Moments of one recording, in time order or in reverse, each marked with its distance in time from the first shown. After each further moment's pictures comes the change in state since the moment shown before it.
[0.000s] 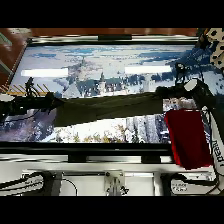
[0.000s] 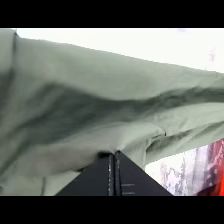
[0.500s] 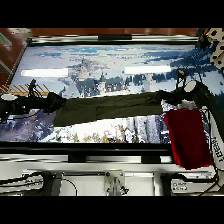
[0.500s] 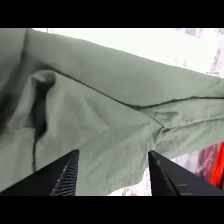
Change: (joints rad) left arm 0.007 -0.064 0.026 -0.019 -0.023 -0.038; right arm -0.033 -0.035 0.000 -0.069 0.092 0.120
